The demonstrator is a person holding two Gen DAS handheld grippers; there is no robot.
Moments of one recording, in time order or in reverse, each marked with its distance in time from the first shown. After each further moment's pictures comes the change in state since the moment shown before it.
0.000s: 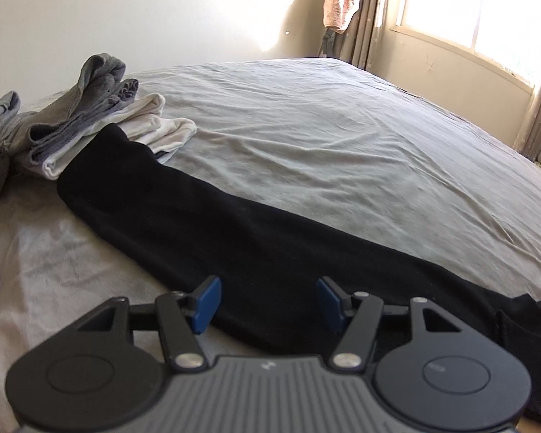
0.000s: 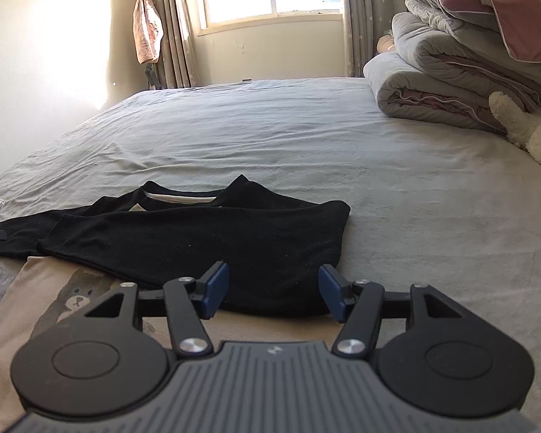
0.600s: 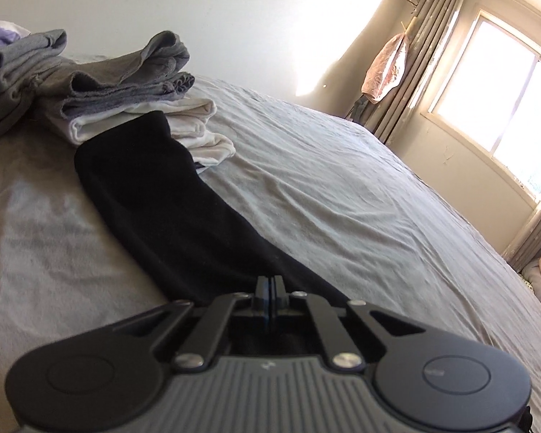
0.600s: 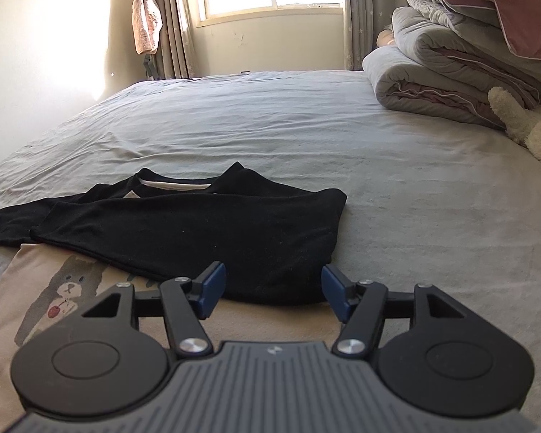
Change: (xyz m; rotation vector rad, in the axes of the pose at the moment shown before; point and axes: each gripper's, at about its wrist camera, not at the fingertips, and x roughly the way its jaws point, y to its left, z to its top) left arm 0.013 0.035 0.000 -0.291 -0.162 -0.083; right arm 0.004 0.001 -0.006 -0.017 0.022 -0.018
